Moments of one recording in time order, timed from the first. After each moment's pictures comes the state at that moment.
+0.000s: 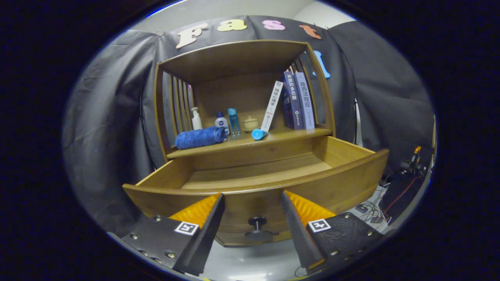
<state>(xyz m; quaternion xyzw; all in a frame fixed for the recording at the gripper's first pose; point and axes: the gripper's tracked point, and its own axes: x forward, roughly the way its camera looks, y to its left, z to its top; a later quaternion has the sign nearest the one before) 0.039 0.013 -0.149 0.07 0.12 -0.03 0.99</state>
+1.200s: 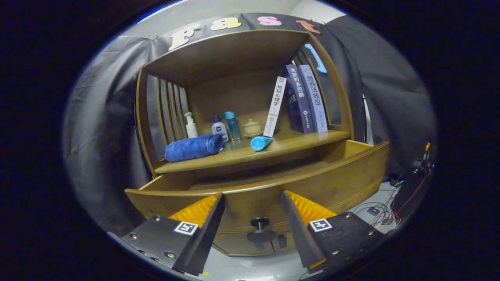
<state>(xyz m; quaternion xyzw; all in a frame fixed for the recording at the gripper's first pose) 0.133 0.009 -0.147 0.10 0.11 -0.01 0.99</state>
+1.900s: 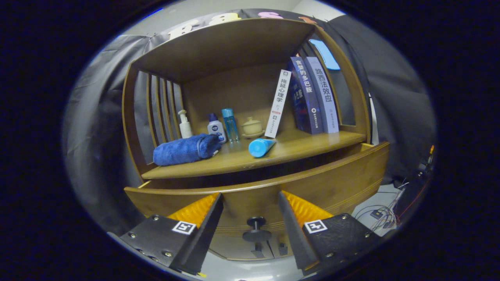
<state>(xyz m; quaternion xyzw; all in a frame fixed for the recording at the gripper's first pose) 0.191 0.006 -0.154 0.09 0.12 -0.01 0.99</state>
